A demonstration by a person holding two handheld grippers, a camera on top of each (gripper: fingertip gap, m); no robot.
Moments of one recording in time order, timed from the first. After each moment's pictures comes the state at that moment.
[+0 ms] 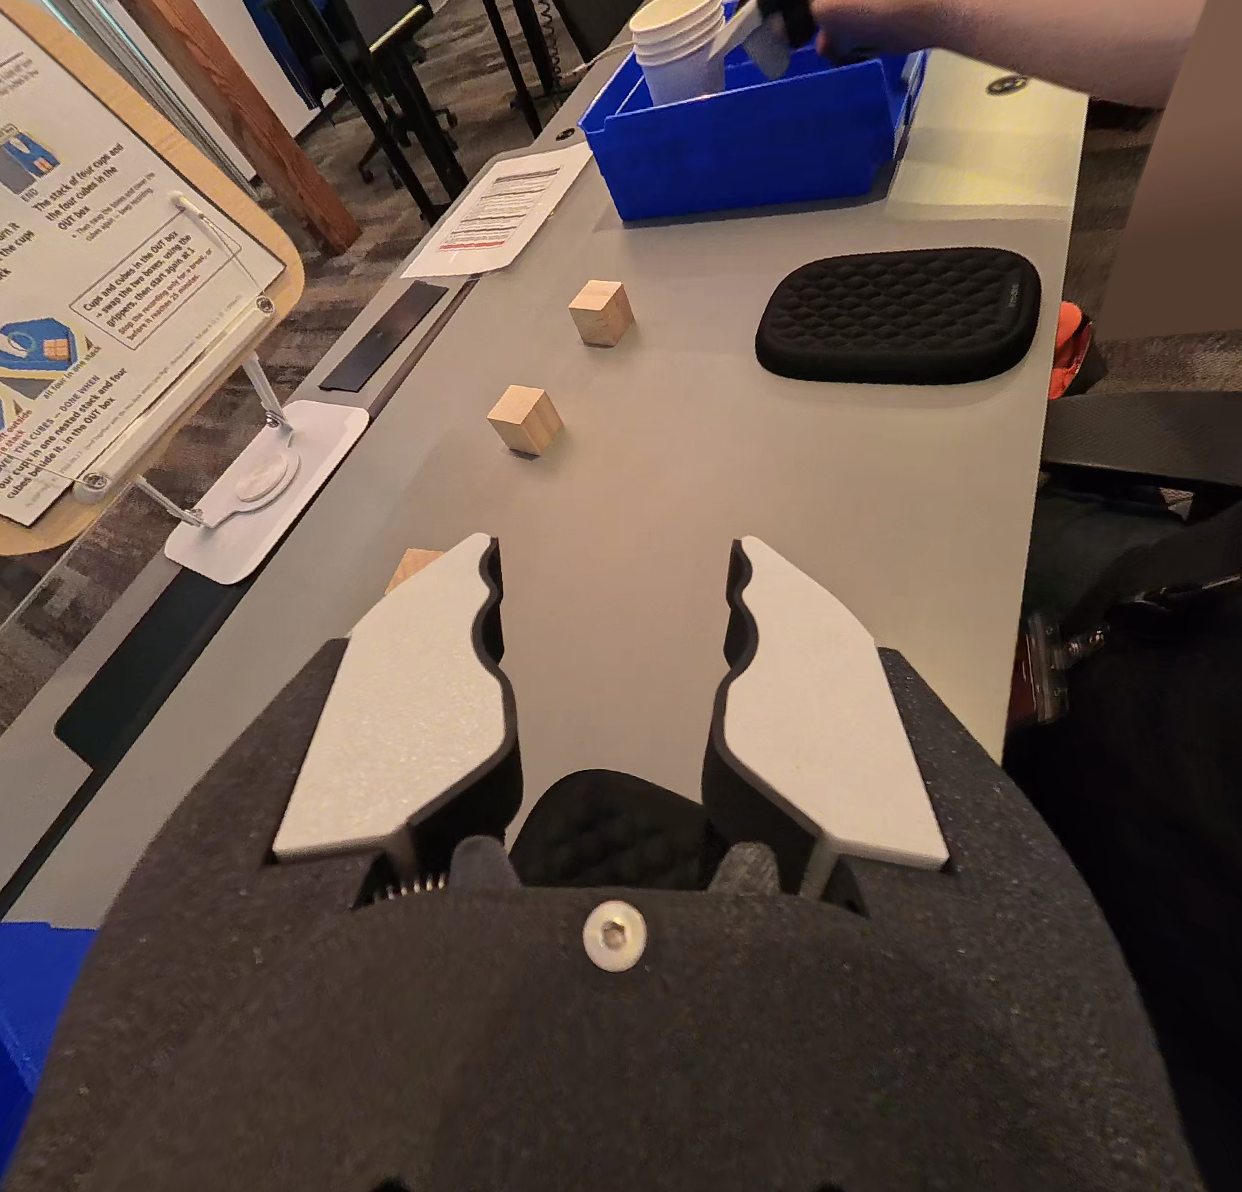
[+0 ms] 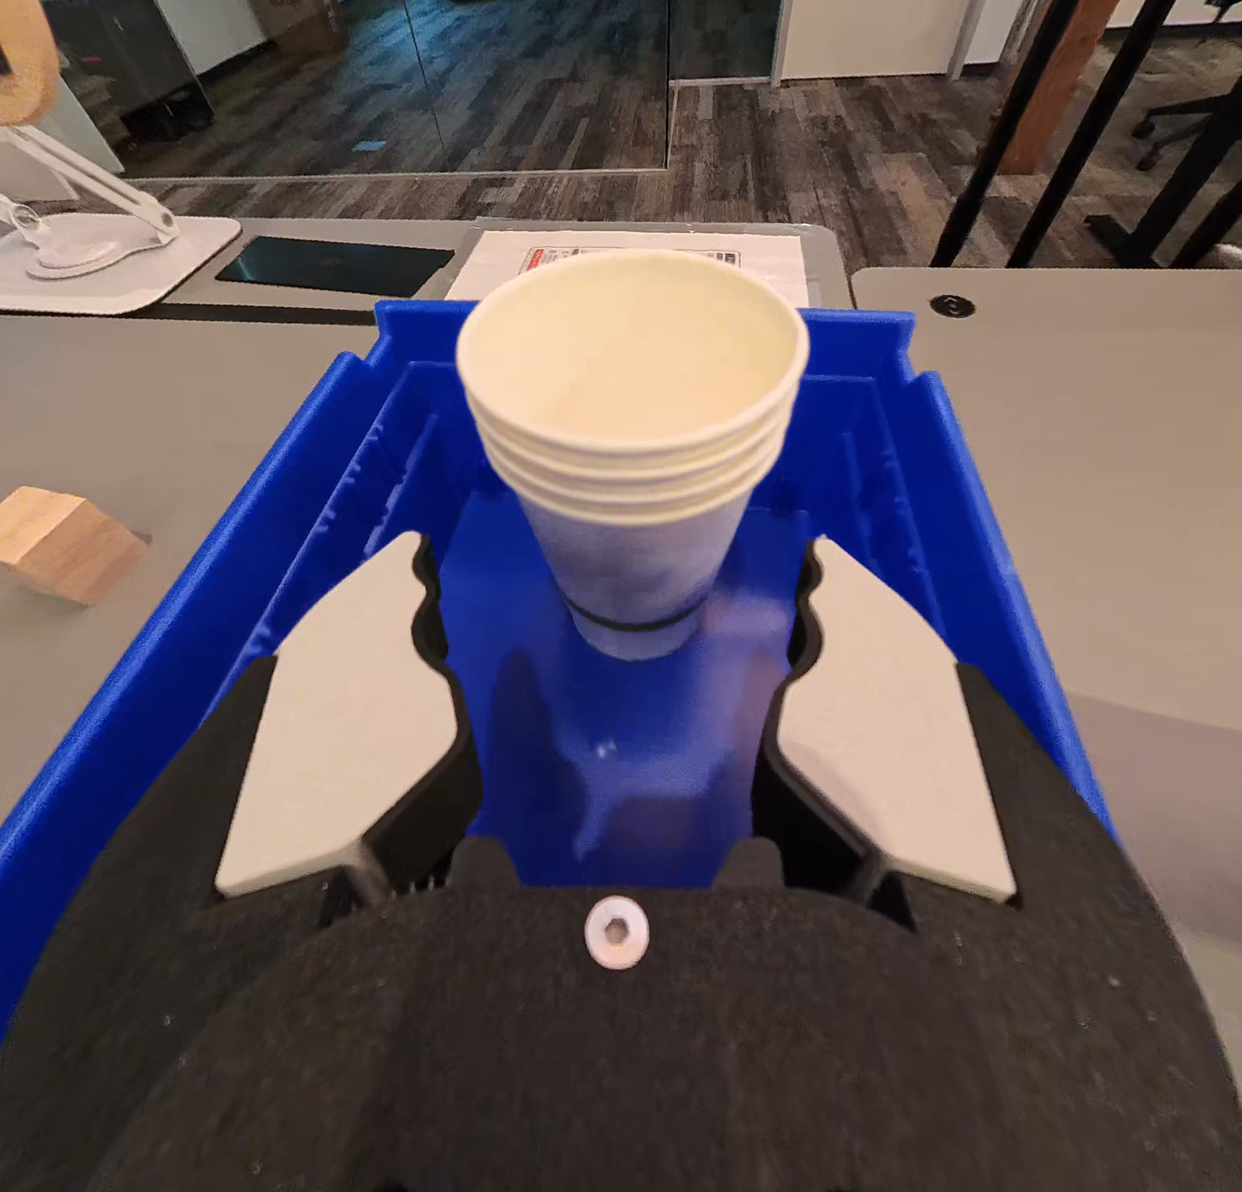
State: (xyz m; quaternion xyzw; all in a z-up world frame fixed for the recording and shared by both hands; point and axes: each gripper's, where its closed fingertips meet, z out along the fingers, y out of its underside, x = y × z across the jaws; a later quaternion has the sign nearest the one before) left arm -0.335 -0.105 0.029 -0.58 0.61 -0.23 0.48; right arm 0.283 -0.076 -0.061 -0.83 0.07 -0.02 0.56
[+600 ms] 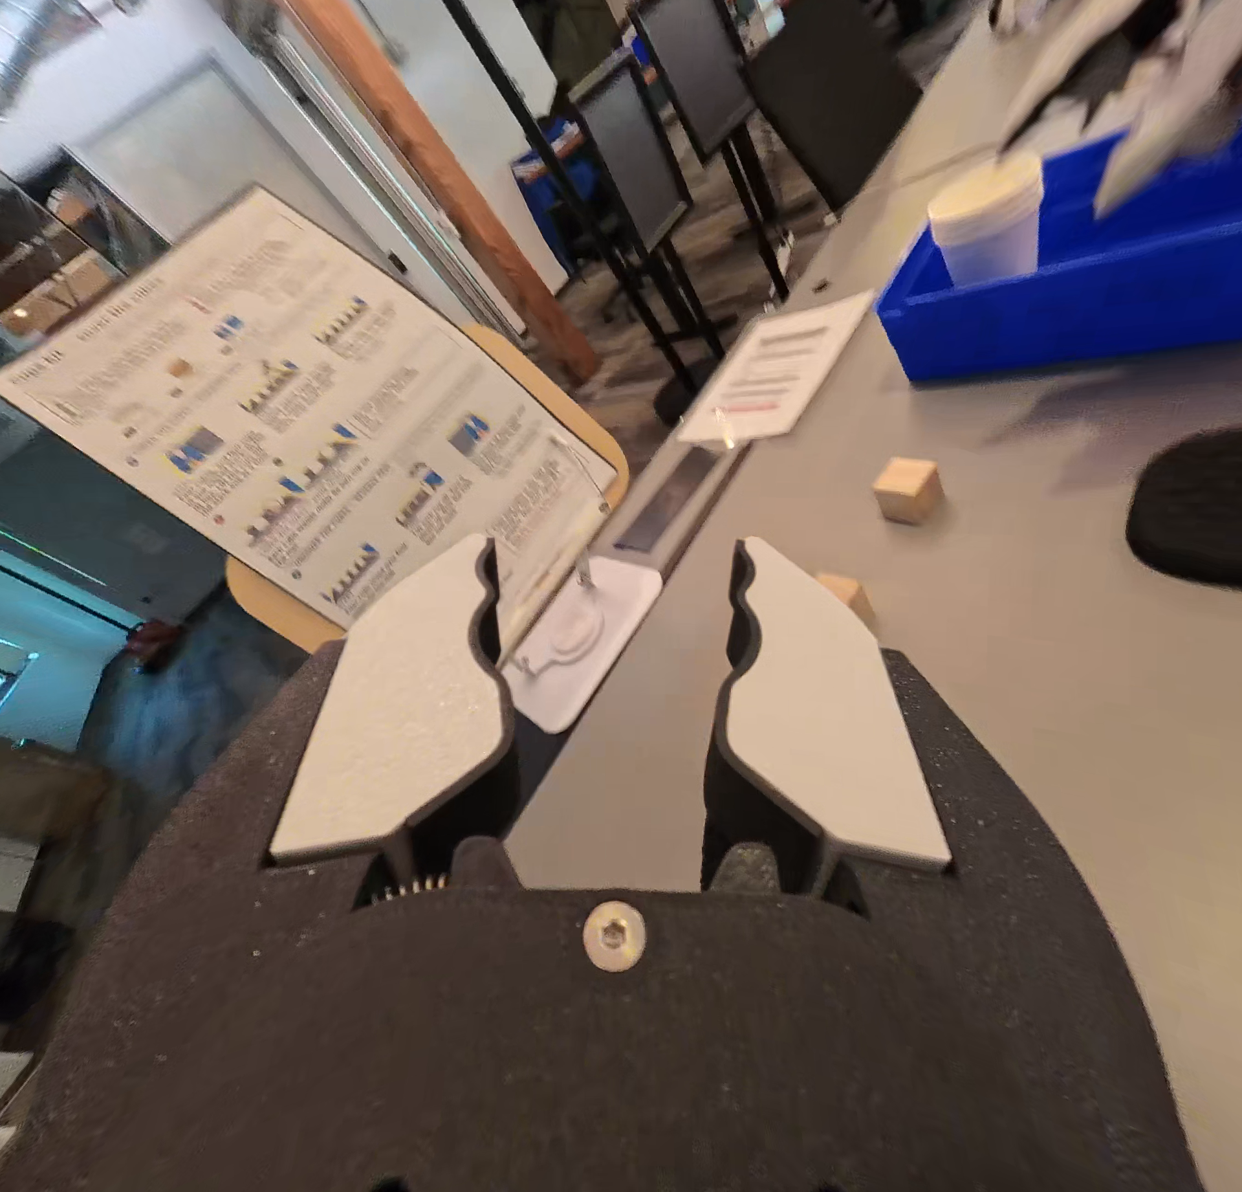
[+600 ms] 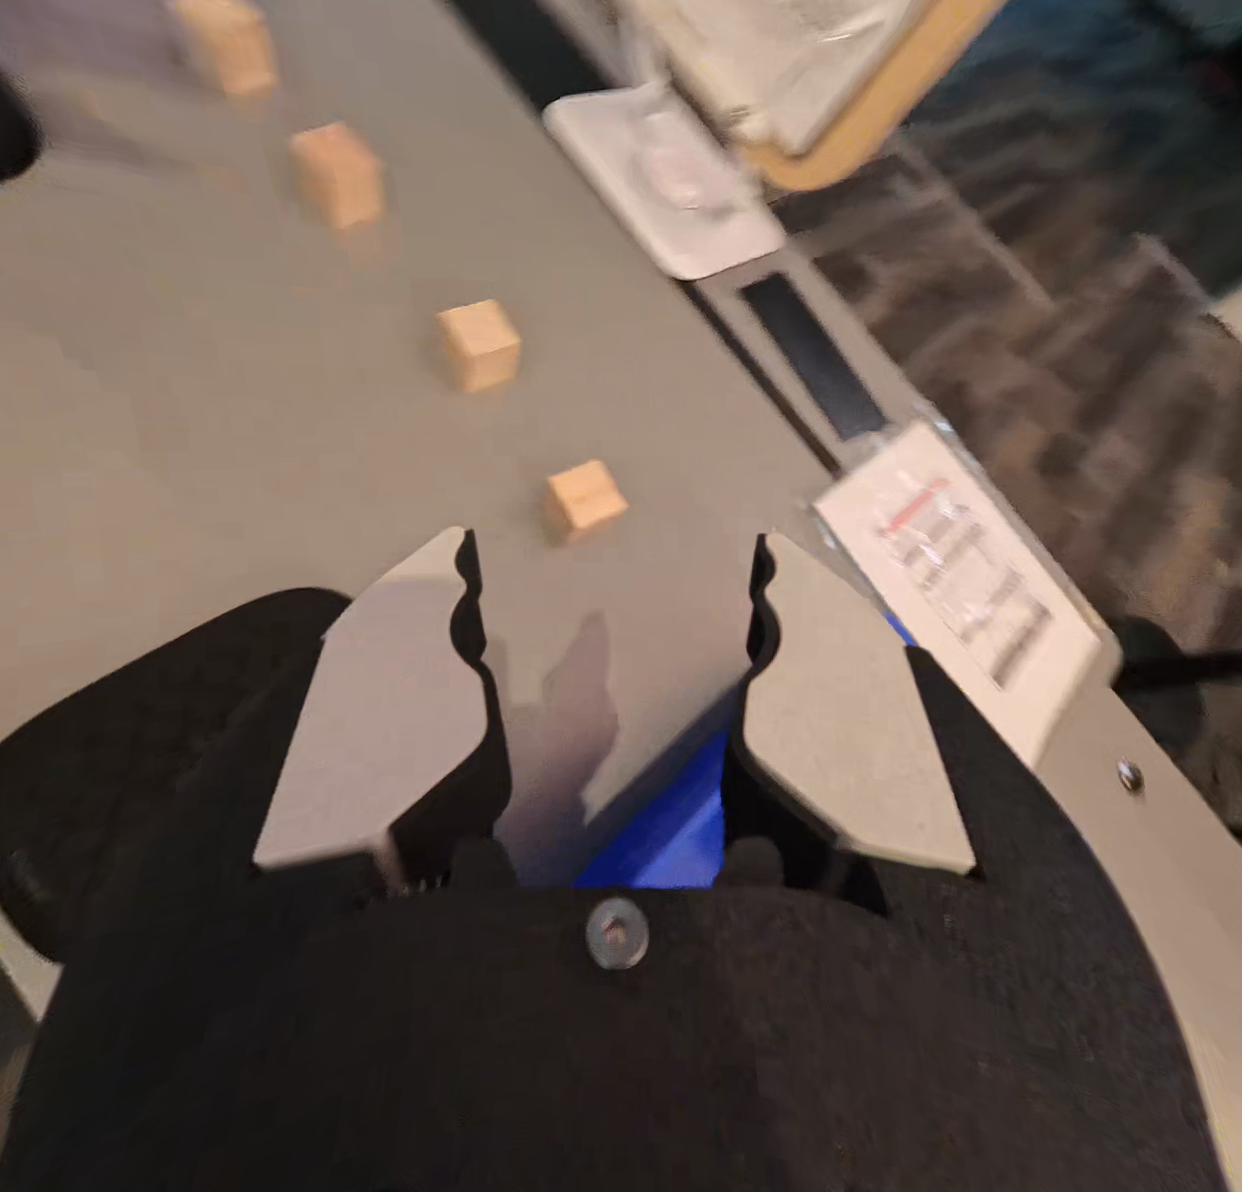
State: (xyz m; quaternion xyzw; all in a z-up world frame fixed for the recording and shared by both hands) left arm -0.280 0.012 0.174 -0.52 0.55 -0.14 0.64; right arm 0.046 -0.077 0.053 -0.82 -0.34 0.00 0.46
